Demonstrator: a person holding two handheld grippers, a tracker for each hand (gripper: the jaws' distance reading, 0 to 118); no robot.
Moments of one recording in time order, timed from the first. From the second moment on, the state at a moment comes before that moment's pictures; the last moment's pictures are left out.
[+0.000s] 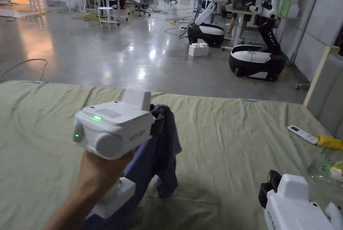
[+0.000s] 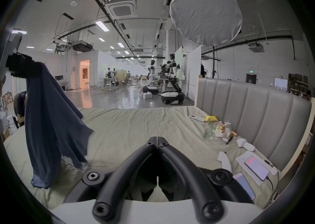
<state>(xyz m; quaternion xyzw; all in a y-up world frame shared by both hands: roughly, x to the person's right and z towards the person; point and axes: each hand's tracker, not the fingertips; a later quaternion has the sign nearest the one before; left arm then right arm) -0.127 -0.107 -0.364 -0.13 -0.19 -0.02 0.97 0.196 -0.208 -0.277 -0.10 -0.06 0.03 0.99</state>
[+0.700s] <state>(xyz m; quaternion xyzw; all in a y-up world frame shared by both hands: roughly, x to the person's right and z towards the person) -0.014 -0.257 -0.328 -0.28 -0.25 0.01 0.93 0.240 -0.227 -0.261 -0.14 -0.09 0.02 0.99</state>
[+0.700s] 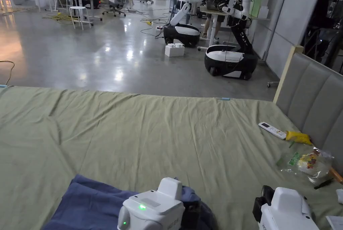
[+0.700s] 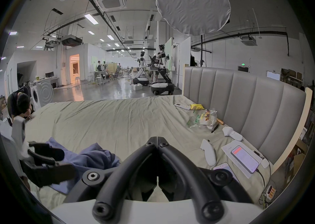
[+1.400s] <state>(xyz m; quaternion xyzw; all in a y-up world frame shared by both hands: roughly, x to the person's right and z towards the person) -0.209 -0.170 -0.265 -0.07 0.04 -0.01 1.00 0.149 -0.186 -0.284 -0.06 -0.01 0.05 1.00</state>
